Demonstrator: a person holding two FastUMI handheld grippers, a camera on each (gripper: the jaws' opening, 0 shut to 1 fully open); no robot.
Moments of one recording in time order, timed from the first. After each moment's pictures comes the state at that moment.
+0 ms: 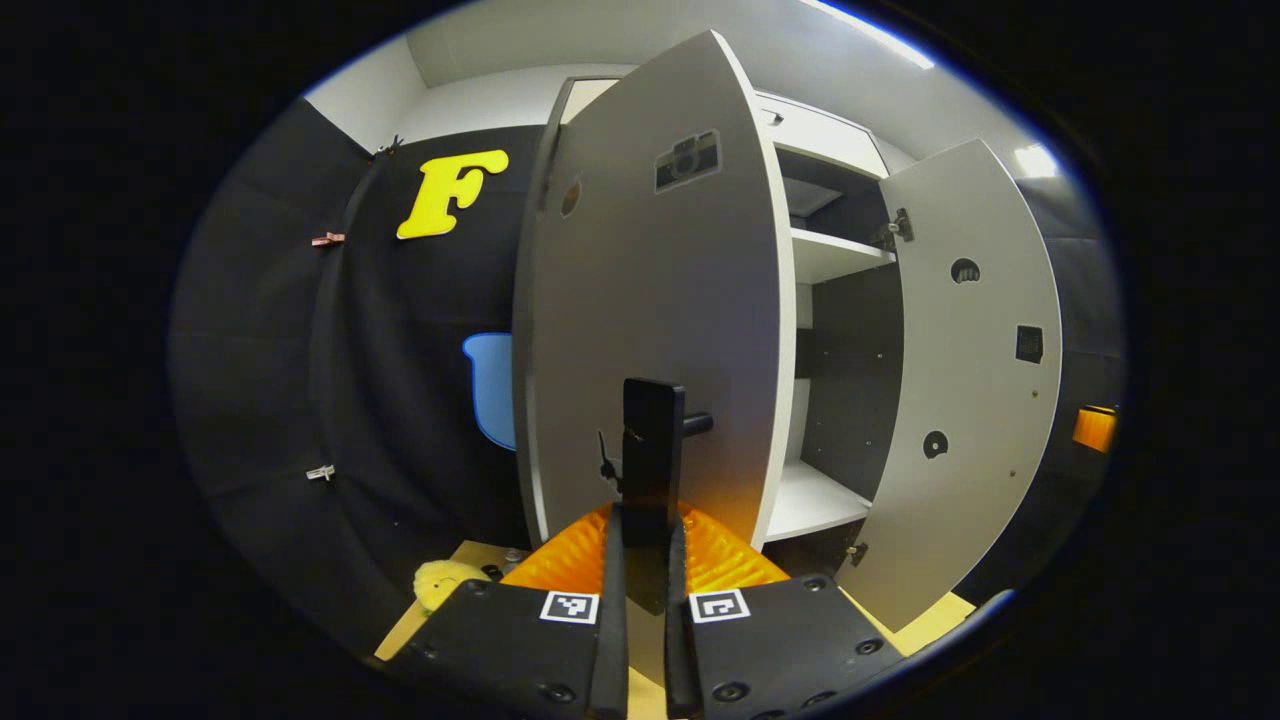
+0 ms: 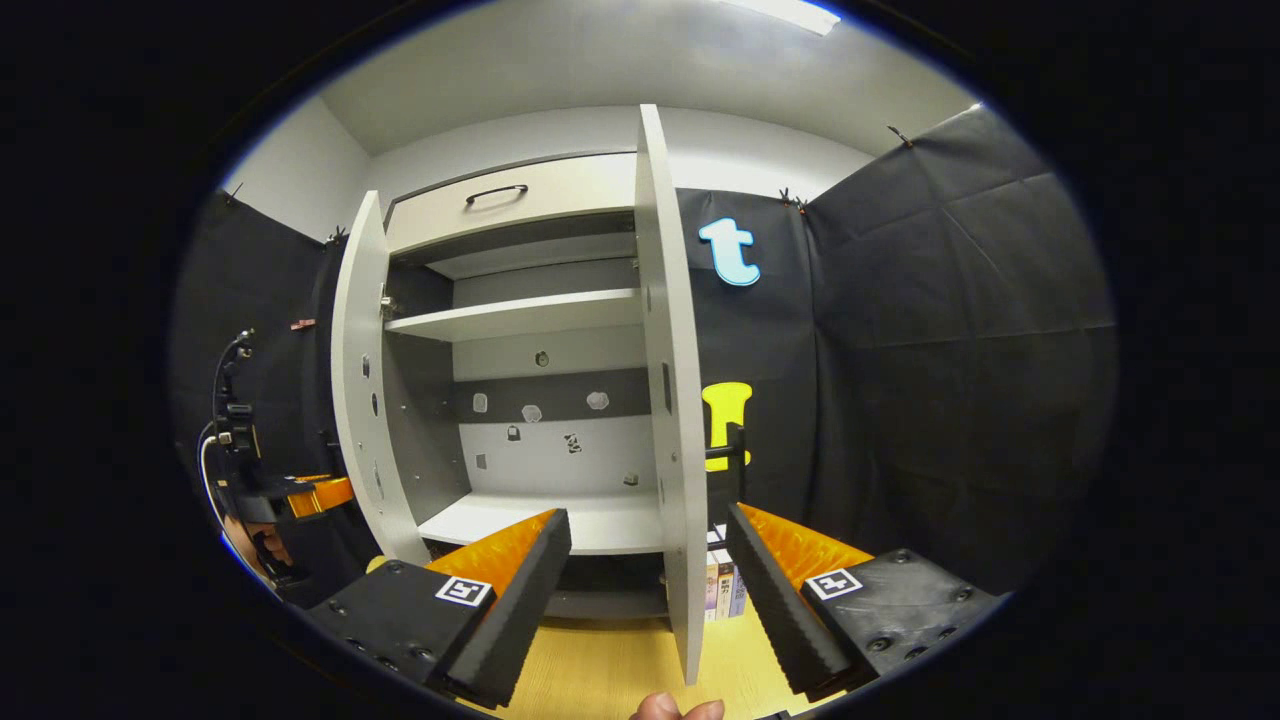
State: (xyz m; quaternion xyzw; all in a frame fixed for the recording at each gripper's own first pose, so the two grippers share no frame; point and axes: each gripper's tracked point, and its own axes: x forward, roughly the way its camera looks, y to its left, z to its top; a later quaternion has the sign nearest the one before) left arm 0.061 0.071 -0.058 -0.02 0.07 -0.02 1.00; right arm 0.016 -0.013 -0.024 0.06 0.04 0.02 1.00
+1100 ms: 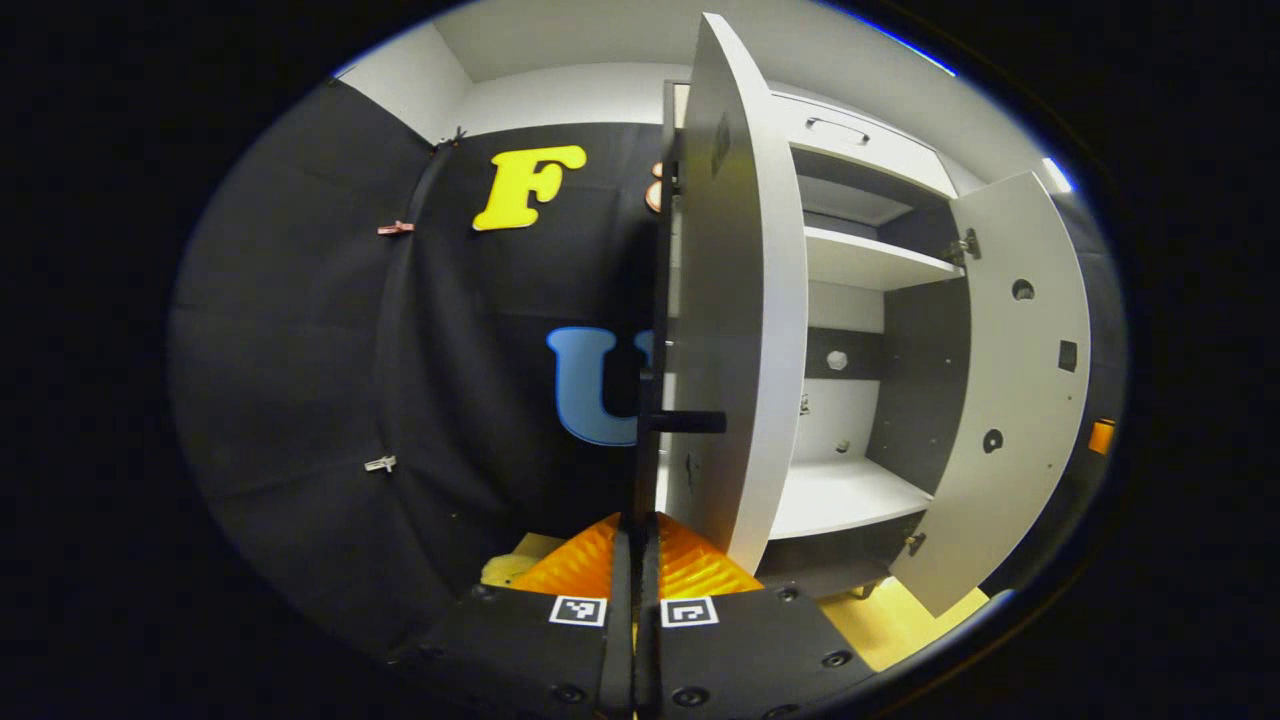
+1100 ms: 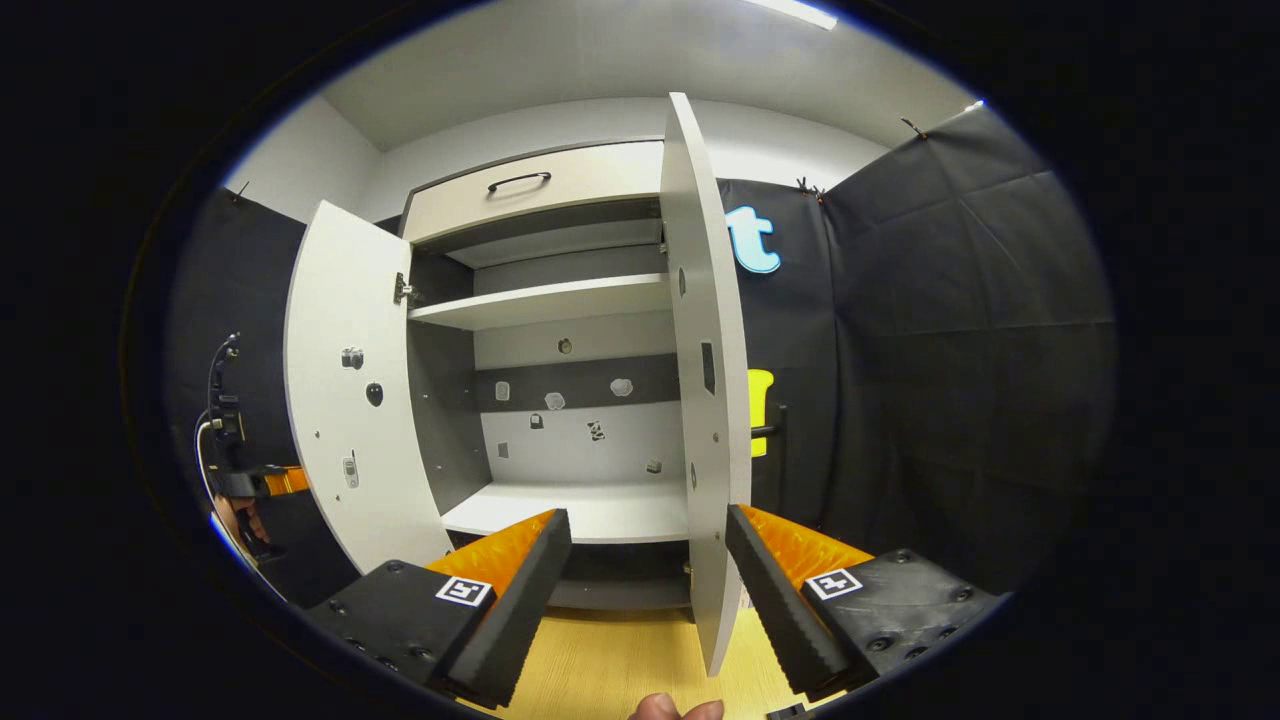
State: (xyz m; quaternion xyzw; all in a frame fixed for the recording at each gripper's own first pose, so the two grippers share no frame) left arm 0.039 0.188 -0.063 -0.04 0.08 0.04 0.99; right arm 0.013 0.011 -0.034 0.06 0.05 0.04 1.00
